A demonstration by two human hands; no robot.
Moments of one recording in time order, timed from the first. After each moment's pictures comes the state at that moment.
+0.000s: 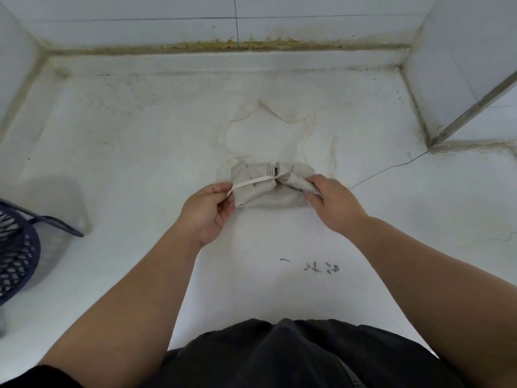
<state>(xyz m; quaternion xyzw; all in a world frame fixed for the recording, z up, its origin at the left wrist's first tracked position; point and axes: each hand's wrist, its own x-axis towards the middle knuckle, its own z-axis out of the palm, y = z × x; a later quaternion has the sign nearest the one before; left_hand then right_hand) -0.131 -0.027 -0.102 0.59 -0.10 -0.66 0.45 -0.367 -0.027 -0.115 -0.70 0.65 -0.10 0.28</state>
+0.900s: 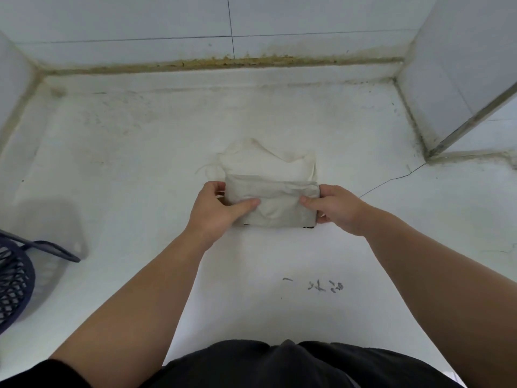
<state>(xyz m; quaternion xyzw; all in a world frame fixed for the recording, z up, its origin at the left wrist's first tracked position) -0.134 -0.045 -0.093 0.69 -0.44 -0.50 0.29 -0.365 -0.055 -0.089 -0.43 0.62 -0.20 0.63</state>
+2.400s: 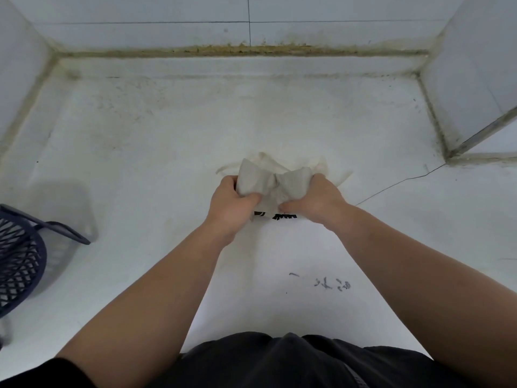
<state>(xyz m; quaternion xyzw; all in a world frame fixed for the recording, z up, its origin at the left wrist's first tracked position) -0.152 -0.042 -0.088 0.70 -0.39 -0.52 0.31 -0.311 -0.062 -0.086 -0.51 0.73 -0.08 0.44</state>
